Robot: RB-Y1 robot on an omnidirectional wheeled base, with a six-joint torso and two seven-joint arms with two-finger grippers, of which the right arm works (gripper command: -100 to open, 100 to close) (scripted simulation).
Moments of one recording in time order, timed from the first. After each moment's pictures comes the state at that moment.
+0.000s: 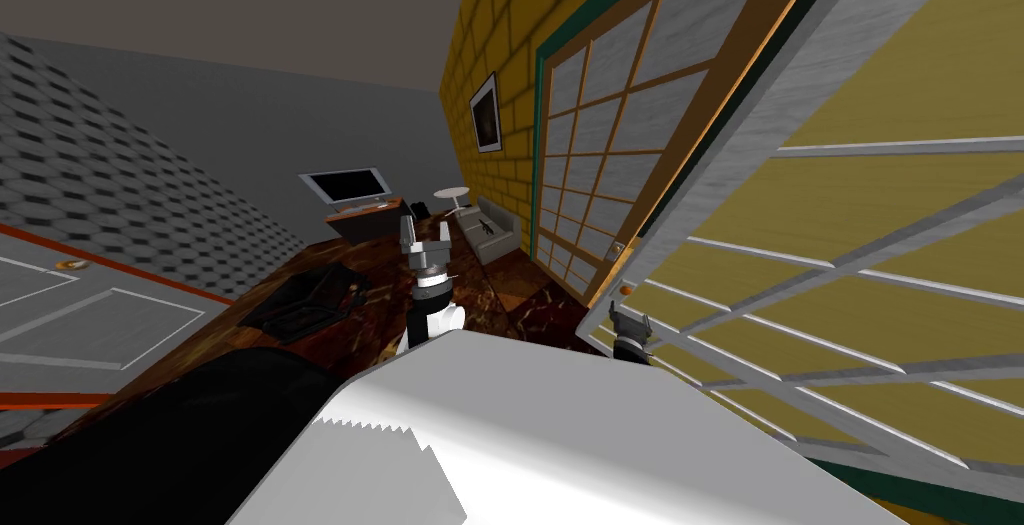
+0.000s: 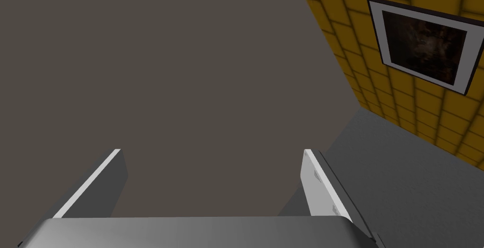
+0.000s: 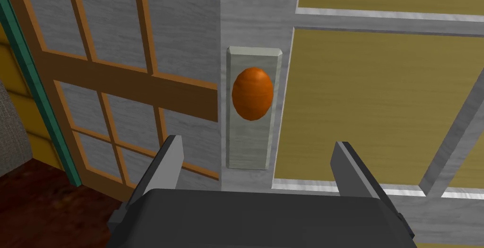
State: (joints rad) arm 0.13 -0.14 -0.06 -0.88 -0.52 -0.82 -1.34
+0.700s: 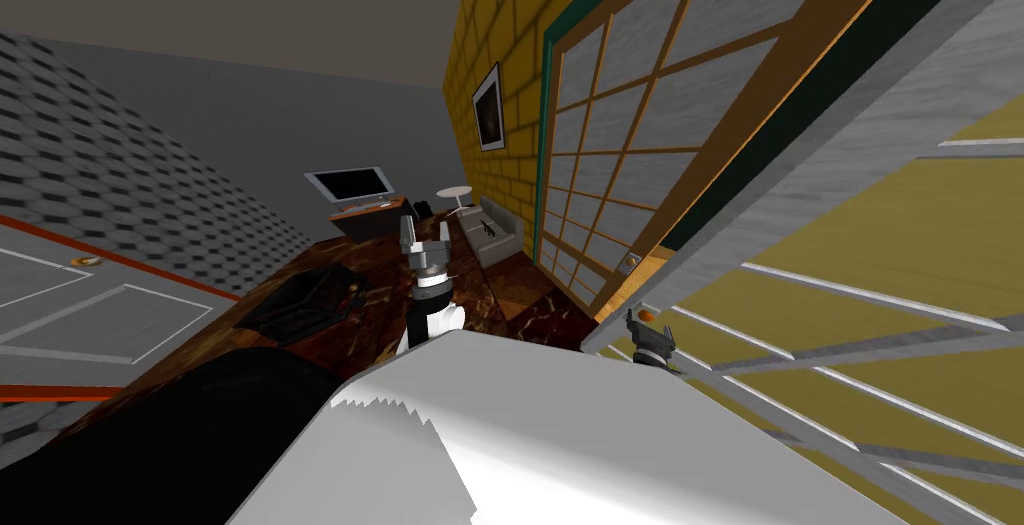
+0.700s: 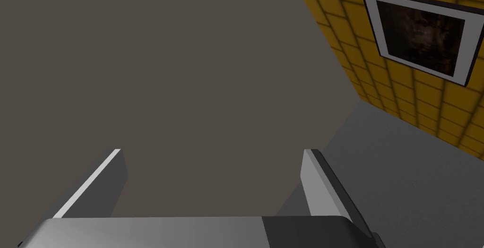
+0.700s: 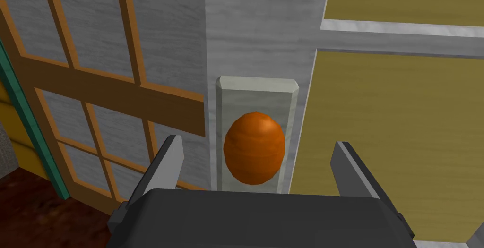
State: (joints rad) arm 0.16 -0.23 -0.07 -0.83 -0.54 -0.85 -1.44
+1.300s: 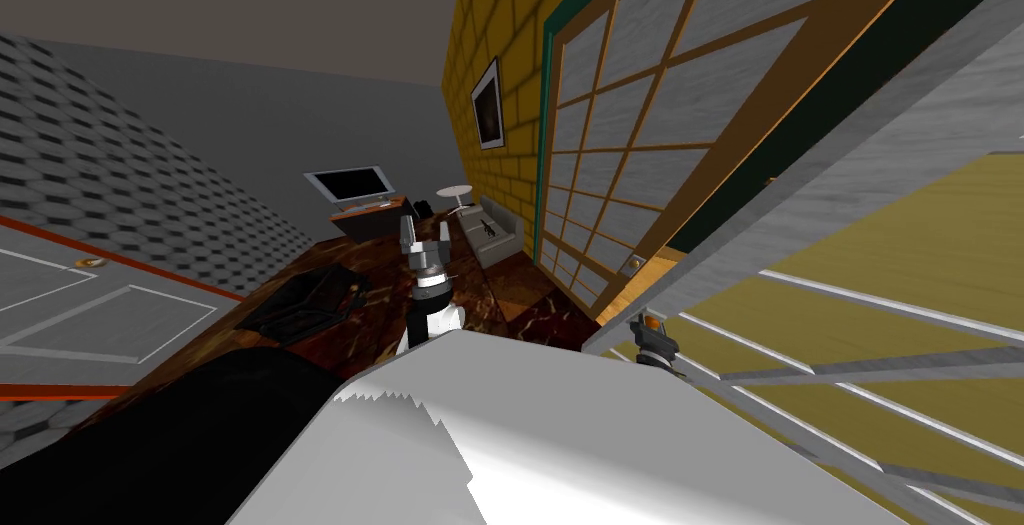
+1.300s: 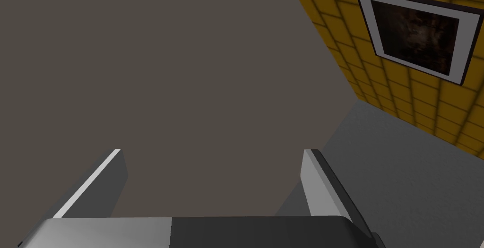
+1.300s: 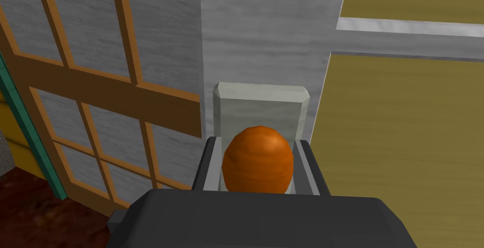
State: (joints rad) arm 0.16 -0.25 -0.08 -0.83 -0.54 -0.85 -1.45
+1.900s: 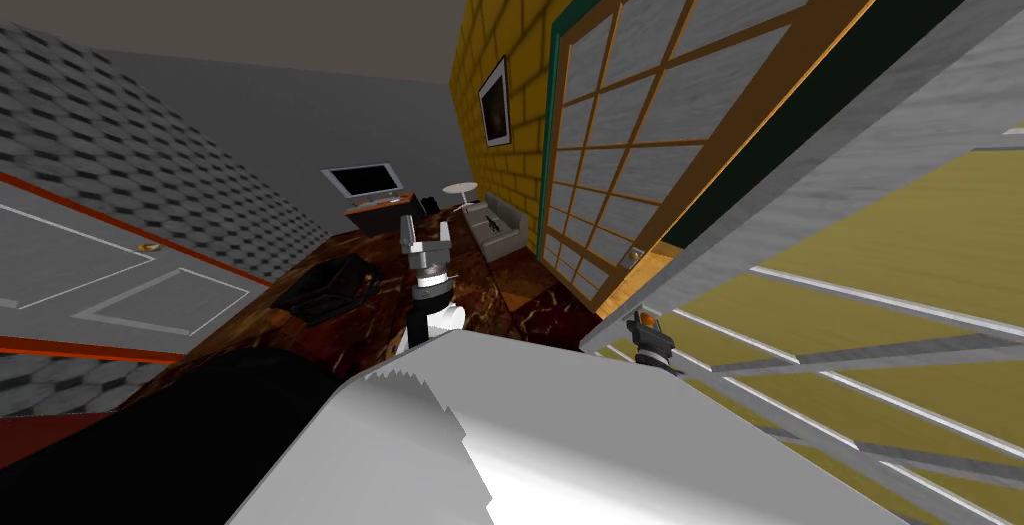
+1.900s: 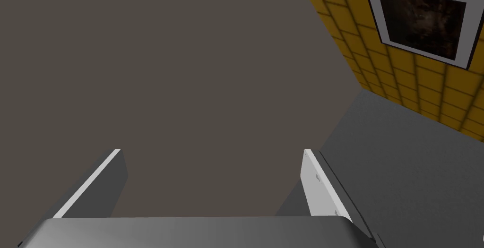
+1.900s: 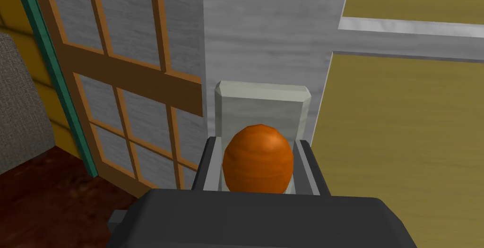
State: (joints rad) arm 0.18 -0.27 -0.03 -0.85 -0.51 -0.86 -1.49
